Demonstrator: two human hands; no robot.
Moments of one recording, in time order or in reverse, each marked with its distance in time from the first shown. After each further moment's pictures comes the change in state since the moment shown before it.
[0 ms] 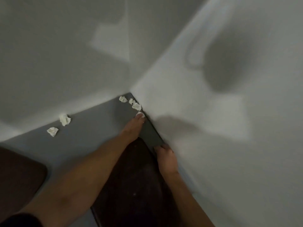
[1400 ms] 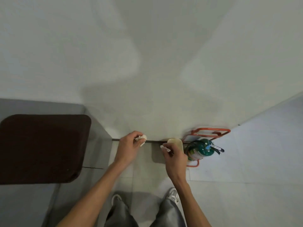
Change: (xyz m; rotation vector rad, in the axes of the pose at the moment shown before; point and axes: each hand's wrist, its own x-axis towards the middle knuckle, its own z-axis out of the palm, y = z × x) left_hand -0.454 0.391 0.131 -0.571 -0.444 0.391; right_hand -0.638 0.060 -0.057 0.681 0.784 1.086
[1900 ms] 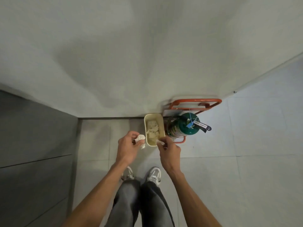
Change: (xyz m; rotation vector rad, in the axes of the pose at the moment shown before) left_hand 0.034 -0.082 0.318 0.061 -0.129 -0.361; right_hand 0.114 0.293 -0.049 -0.124 -0.174 0.257
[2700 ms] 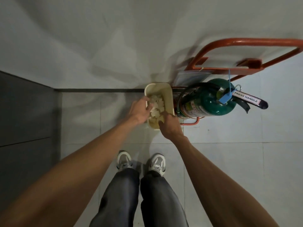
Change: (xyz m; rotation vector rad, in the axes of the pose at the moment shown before) left_hand 0.205 -0.140 0.169 0.369 -0.233 0.023; right_hand 0.175 0.171 0.136 -0.479 -0.289 0.030
